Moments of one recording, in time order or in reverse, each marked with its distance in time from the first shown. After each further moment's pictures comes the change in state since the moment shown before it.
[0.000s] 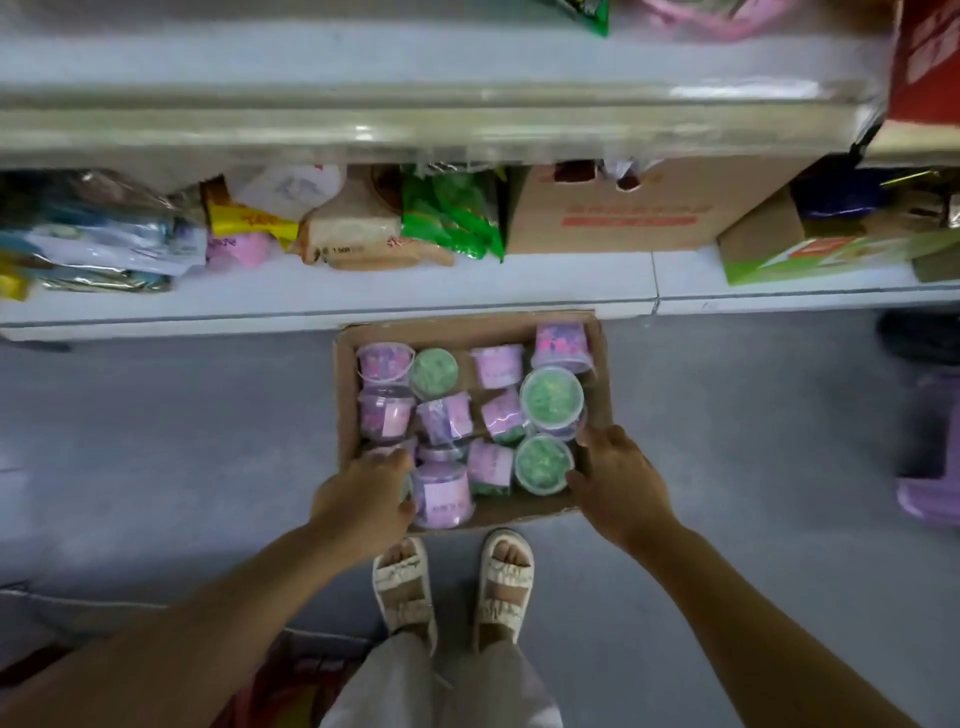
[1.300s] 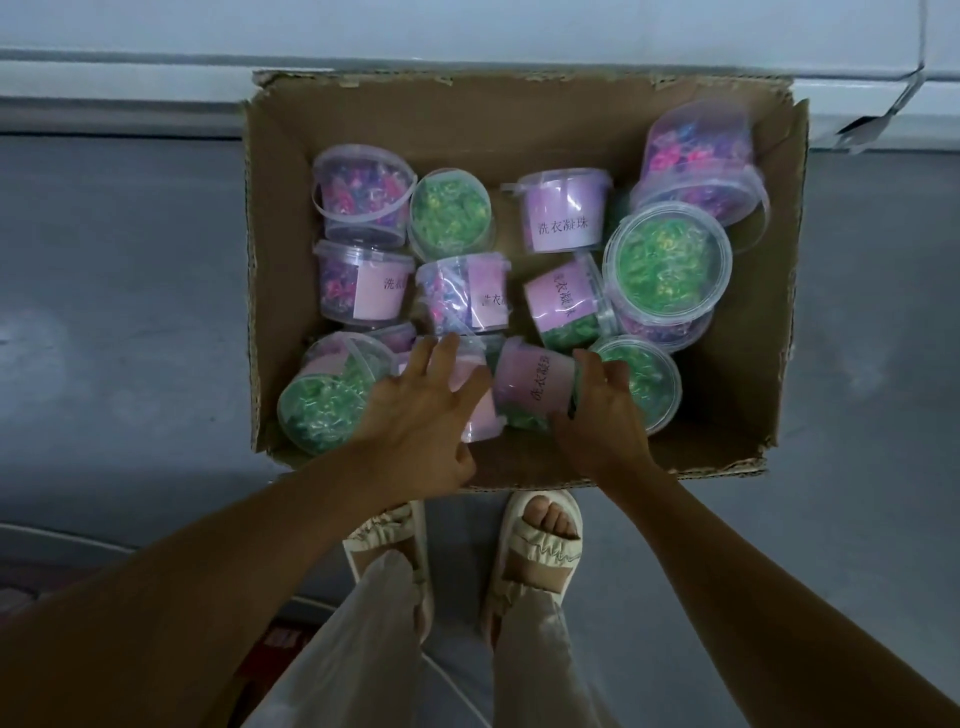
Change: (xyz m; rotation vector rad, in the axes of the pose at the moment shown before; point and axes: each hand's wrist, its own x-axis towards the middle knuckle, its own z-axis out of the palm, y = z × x) left_hand 0.164 -0.041 0.239 0.333 0.108 0.229; right_hand 0.155 0.064 0.283 0.188 -0.043 0.004
